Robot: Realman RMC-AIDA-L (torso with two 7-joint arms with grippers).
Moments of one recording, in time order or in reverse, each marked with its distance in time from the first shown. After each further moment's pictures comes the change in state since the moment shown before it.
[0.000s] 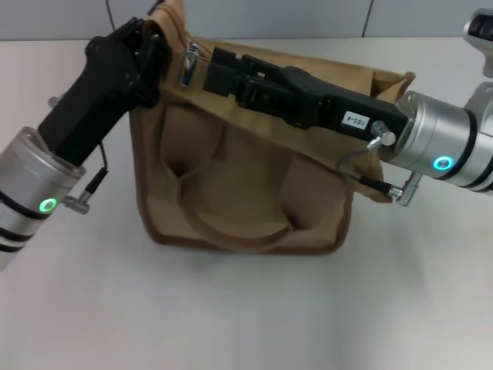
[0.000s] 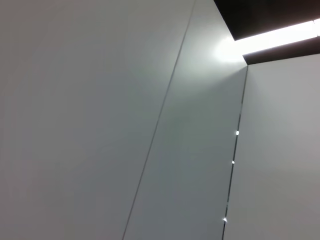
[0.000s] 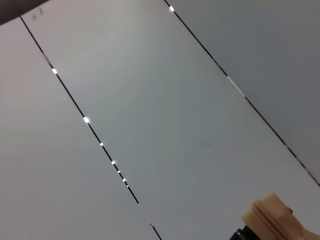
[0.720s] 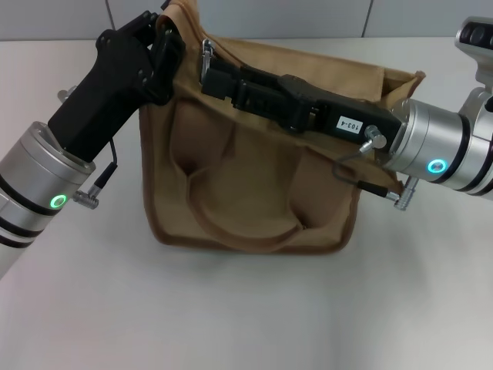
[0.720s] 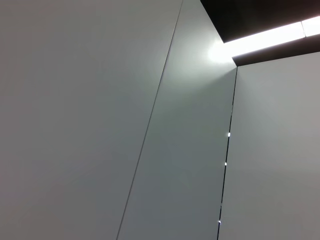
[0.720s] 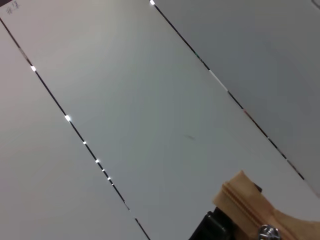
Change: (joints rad) left arm -0.022 0.000 -0.006 -0.020 0.006 0.009 0.040; right arm -0.006 0.000 -0.011 0.006 0.001 0.046 0.013
